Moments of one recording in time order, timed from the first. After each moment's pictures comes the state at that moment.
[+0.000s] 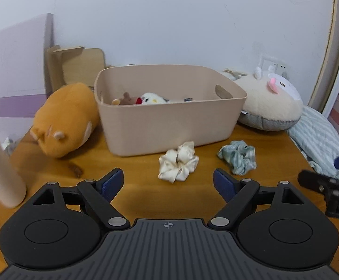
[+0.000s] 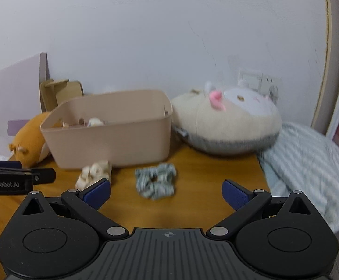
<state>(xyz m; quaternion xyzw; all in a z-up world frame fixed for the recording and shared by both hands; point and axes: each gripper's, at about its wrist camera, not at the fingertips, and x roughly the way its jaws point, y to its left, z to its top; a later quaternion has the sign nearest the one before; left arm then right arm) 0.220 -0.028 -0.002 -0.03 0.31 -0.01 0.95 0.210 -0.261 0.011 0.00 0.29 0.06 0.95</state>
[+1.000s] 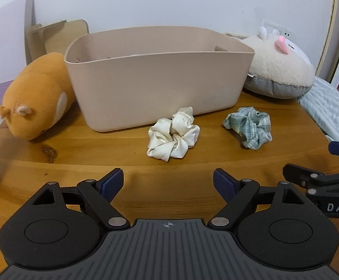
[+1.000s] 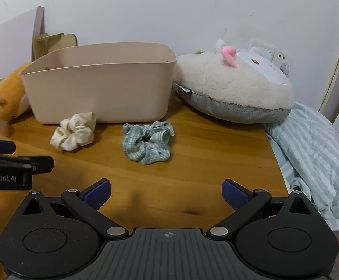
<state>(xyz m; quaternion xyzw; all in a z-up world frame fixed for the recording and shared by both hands) 0.275 -0.046 -0.065 -0.01 0.37 -0.02 0.93 0.257 -0.246 -0.053 -0.06 0.35 0.05 0.93</state>
